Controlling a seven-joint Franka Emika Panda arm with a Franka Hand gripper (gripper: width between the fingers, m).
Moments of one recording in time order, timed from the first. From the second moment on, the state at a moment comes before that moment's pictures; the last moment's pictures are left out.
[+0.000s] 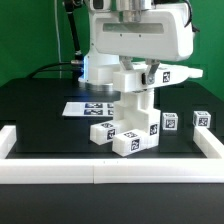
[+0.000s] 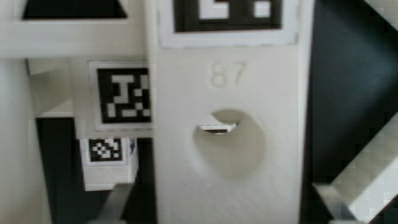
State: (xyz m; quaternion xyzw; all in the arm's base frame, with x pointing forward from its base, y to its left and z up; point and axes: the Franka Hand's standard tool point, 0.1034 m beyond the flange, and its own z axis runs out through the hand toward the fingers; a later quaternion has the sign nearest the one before) arm 0.536 0.026 0.122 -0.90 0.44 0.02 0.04
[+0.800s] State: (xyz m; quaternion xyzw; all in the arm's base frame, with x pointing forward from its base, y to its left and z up) arm 0.535 0.033 0.122 -0.89 0.45 0.02 0.04
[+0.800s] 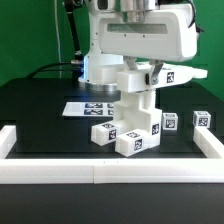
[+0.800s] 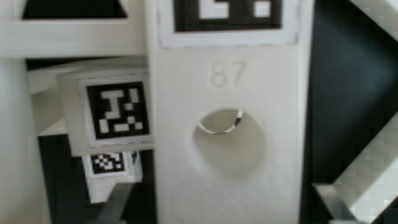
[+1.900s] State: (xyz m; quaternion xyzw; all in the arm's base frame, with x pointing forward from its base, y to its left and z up) arm 0.536 0.028 0.114 -0.90 0.43 0.02 0.03
